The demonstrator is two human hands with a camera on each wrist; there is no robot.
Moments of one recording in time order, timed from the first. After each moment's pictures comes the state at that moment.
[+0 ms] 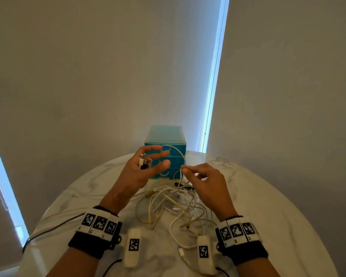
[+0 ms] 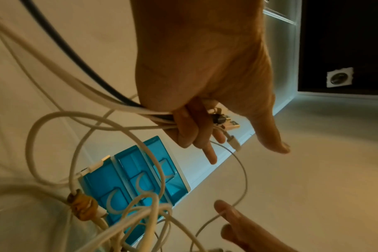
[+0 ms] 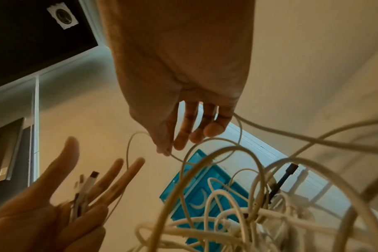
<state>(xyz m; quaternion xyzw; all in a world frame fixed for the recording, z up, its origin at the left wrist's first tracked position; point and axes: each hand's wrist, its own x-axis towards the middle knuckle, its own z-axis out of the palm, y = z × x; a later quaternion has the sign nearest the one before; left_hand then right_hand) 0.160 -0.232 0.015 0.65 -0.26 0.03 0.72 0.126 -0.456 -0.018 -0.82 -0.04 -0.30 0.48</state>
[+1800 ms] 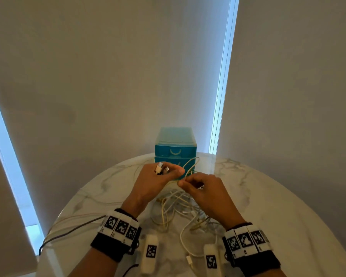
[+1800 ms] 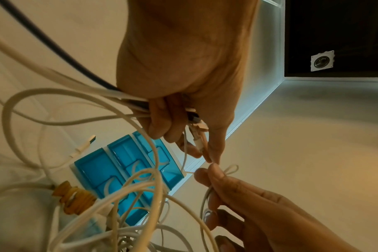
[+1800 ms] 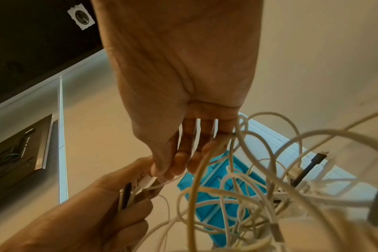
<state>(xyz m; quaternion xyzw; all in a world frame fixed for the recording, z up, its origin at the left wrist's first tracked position) 0.178 -0.244 -0.004 0.73 -0.21 0.05 0.65 0.133 -0.436 -0.027 -0.88 -0.09 -0.23 0.41</state>
